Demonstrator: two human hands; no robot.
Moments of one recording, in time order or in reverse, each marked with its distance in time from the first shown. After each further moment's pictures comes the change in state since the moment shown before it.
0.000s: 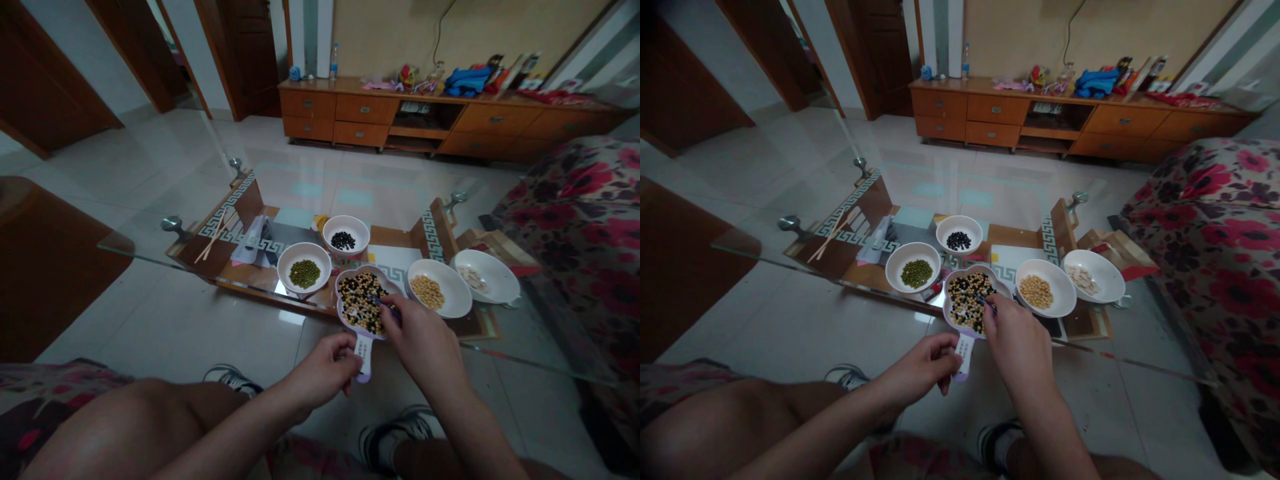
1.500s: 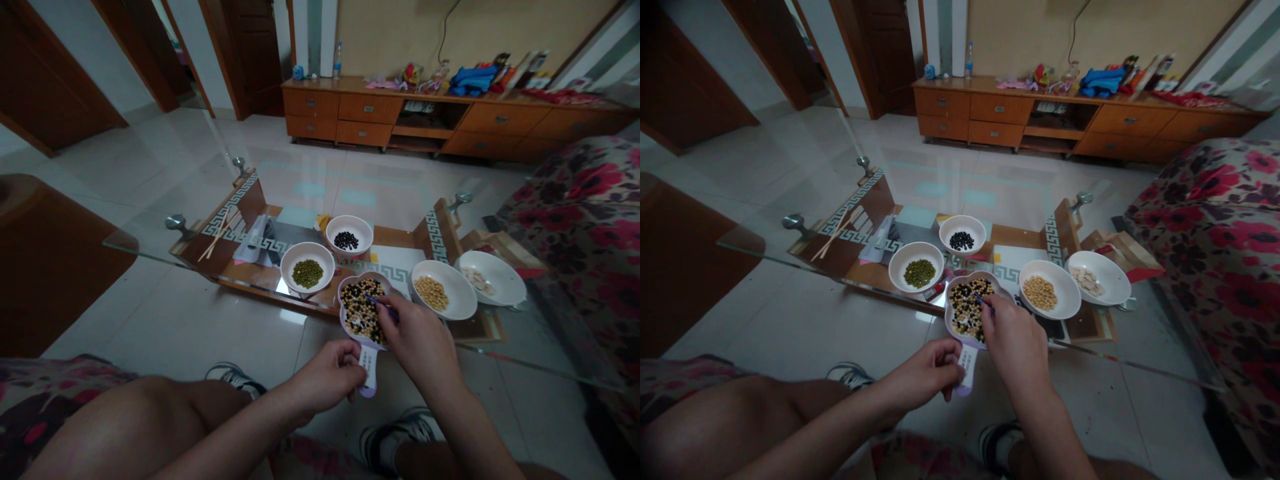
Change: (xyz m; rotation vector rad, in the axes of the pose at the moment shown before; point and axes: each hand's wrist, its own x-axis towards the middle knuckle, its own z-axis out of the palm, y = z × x) left_hand -0.003 -0.001 0.002 0.002 -0.030 -0.070; right_hand 0.004 -0.004 0.008 0.051 0.006 -0.041
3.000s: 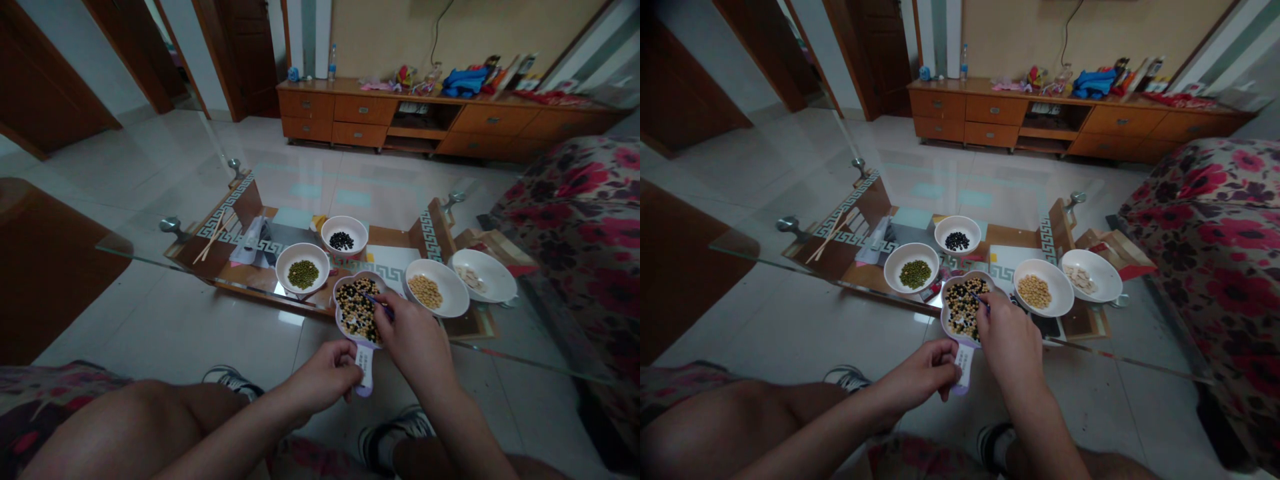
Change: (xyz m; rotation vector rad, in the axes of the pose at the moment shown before) left_hand 0.001 -0.002 0.002 -0.003 0.013 0.004; right_hand -0.002 -0.002 -0.001 -0.017 0.038 0.028
